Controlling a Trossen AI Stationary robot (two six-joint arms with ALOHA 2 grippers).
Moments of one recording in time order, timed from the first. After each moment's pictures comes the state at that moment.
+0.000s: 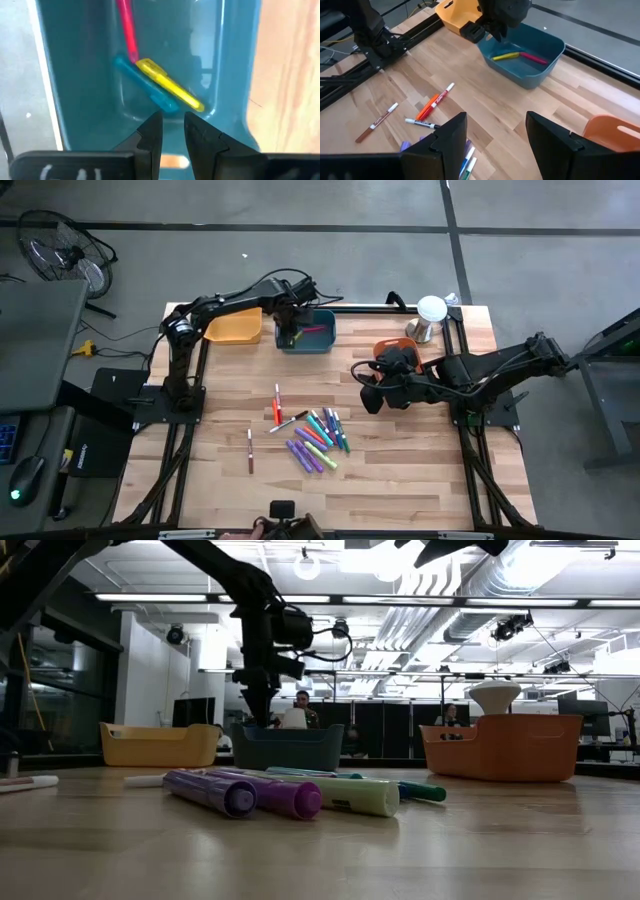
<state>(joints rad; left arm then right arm) 0.59 1.95 1.64 -1.04 -0.07 0.60 0.28 1.36 1.36 -0.85 0.67 0.90</state>
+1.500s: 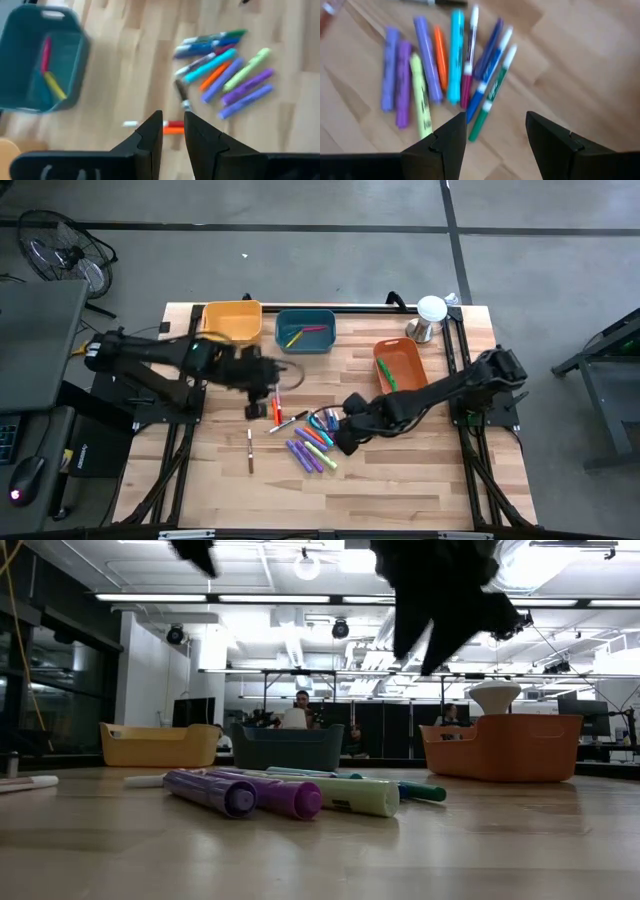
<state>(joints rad) -0.18 1.29 1.39 -1.09 -0.24 -0.27 0.32 1.76 1.36 -0.83 0.22 1.16</state>
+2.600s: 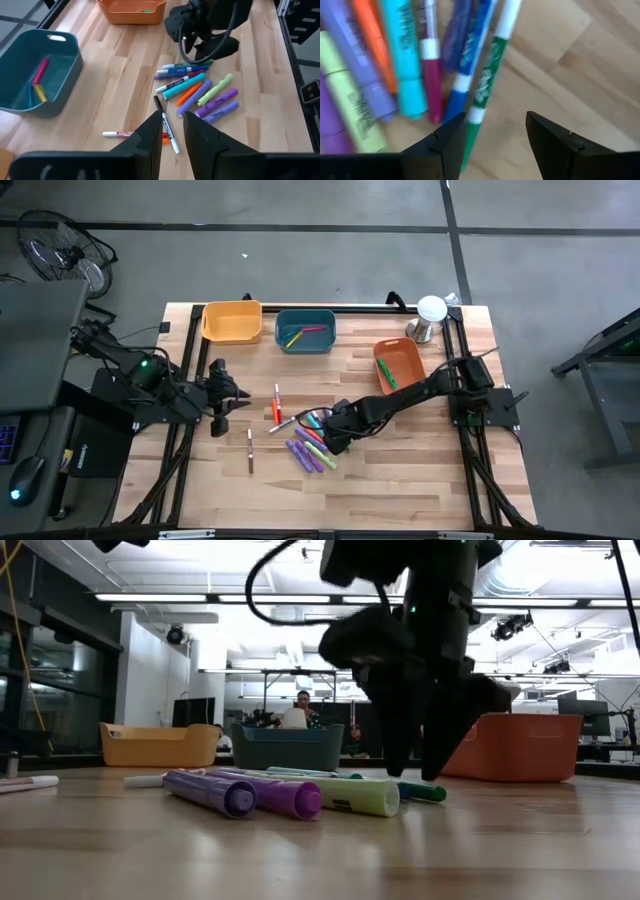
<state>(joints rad) -0.54 0.89 1.03 -0.90 -0.53 -0.52 0.25 2.00 1.36 -0.74 0.04 1.21</state>
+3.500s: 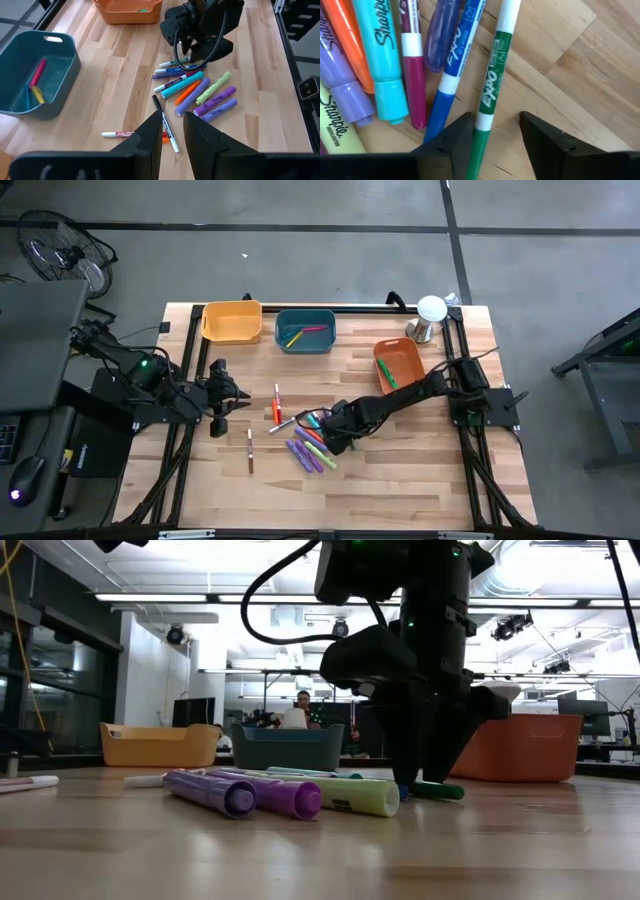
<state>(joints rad) -0.54 0.89 1.03 -0.90 -0.51 -0.50 0.24 2.08 1.36 -0.74 0.01 1.18</state>
